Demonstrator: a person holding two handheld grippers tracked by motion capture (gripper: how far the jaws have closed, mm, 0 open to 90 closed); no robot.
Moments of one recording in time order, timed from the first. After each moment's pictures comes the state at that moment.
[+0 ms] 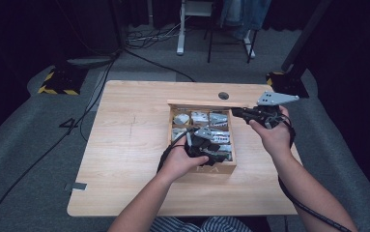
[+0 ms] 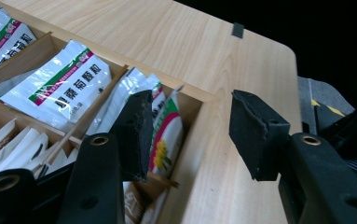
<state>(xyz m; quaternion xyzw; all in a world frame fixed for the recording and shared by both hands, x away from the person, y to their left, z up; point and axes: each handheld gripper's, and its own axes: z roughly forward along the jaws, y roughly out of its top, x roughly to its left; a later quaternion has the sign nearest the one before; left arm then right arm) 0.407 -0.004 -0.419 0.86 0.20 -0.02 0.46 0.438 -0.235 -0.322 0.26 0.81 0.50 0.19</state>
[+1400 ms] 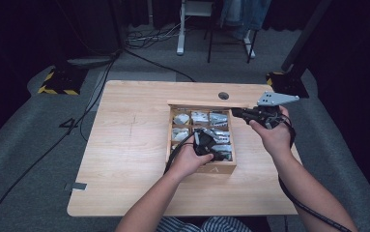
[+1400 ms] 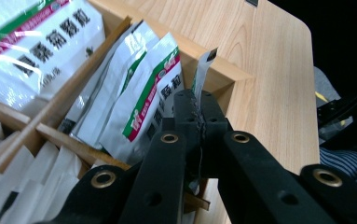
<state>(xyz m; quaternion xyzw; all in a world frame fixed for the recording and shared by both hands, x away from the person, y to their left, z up) 0.427 -0.025 -0.446 0.88 0.22 -0.08 0.41 0.438 -0.236 -0.323 0.26 0.81 0.50 0.19</state>
